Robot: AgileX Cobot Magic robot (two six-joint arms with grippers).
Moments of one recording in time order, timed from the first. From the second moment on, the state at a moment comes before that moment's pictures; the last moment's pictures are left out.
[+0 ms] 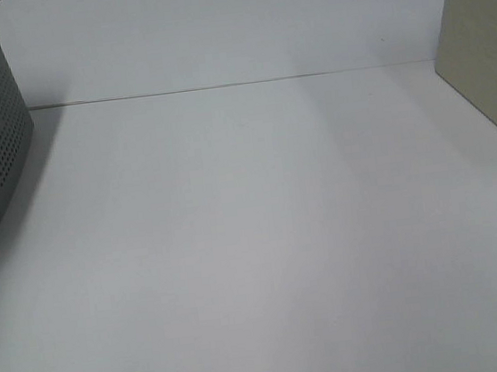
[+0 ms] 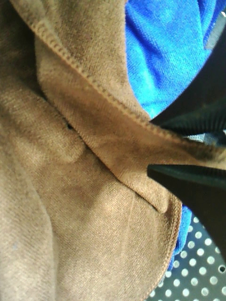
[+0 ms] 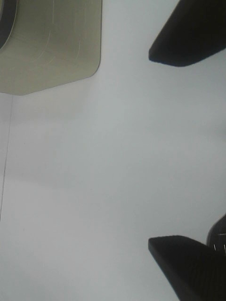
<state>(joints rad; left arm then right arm) 0.25 2.24 -2.02 0.17 1.21 1.00 0.14 0.00 -0.50 0.03 1.07 -0.02</state>
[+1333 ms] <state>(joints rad) 0.03 1.73 -2.02 0.08 1.22 0.86 0.14 0.00 -0.50 0.03 1.07 -0.02</state>
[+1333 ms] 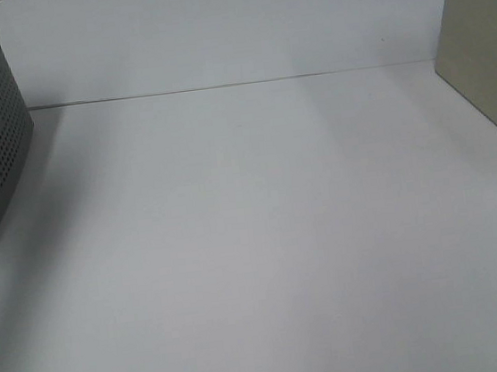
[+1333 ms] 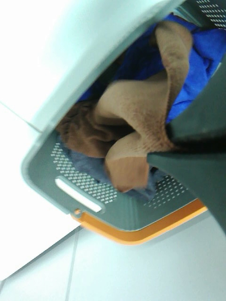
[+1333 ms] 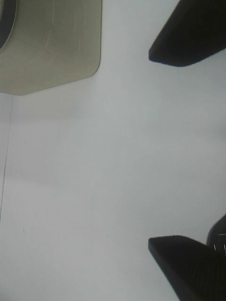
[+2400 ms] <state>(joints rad) -0.75 1.48 -2.03 0.11 1.07 1.12 0.14 0.85 -0.52 1.45 0.84 -1.63</state>
